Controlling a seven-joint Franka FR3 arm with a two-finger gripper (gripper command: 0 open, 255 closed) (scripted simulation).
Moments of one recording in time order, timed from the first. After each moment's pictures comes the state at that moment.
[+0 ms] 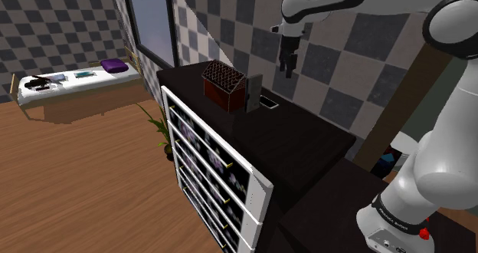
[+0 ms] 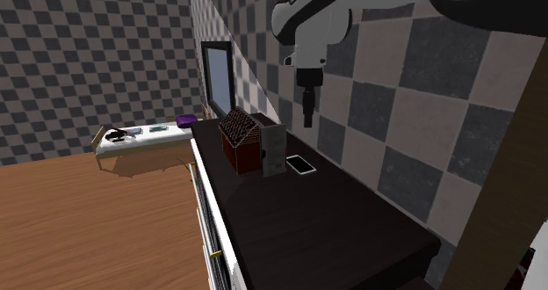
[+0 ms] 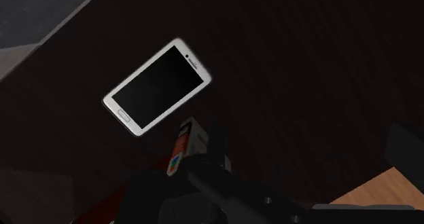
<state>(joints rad) 0.07 0.13 -0.30 -1.71 0.04 1.76 -1.14</state>
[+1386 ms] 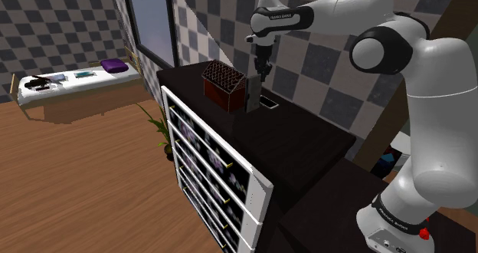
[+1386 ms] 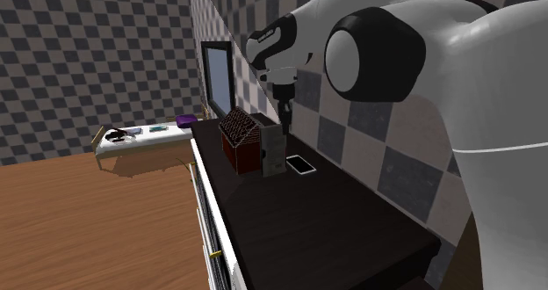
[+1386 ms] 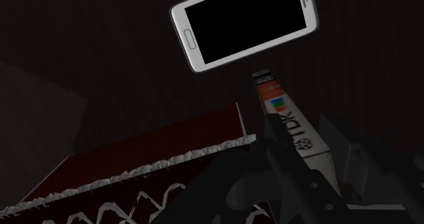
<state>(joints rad) 0.03 0.54 -0.24 -1.27 0.09 1.76 -1.41</state>
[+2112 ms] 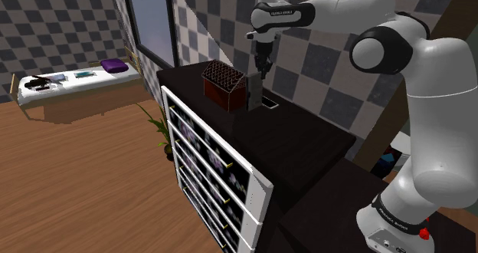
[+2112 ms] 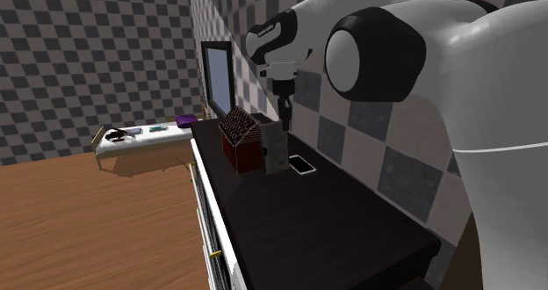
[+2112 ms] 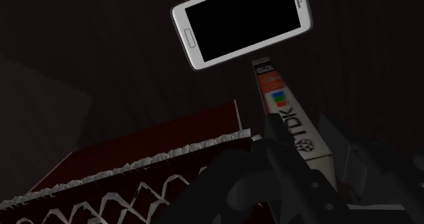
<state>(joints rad) 0.03 0.54 -0.24 -1.24 0.09 1.72 -1.41</state>
